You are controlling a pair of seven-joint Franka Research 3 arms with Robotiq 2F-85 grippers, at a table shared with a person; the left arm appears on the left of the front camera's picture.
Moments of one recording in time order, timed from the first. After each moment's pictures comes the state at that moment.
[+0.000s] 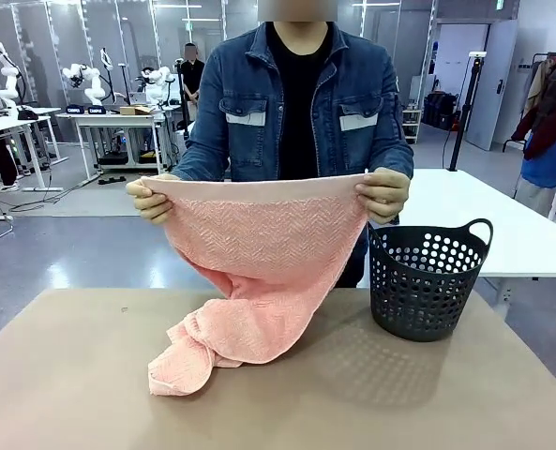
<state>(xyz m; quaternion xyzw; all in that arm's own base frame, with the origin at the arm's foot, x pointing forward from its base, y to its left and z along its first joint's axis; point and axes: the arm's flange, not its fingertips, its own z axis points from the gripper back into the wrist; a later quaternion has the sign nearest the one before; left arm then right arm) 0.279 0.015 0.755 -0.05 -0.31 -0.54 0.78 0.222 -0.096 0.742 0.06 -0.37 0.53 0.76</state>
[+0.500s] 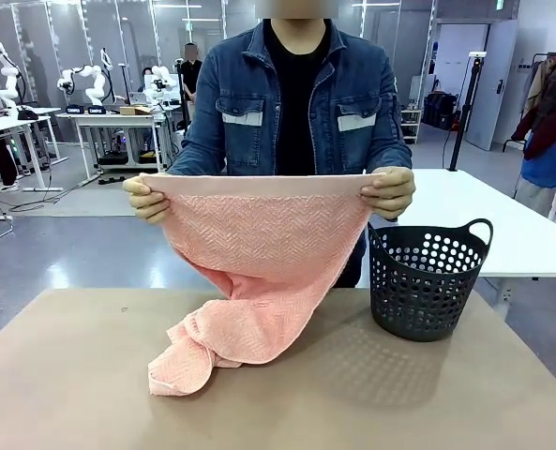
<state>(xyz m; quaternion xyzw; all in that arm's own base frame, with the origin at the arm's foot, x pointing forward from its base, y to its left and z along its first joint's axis) 0.284 -0.028 0.723 -0.04 -0.34 -0.55 0.76 0.227 -0.037 0.726 0.02 -0.36 0.59 0.72</state>
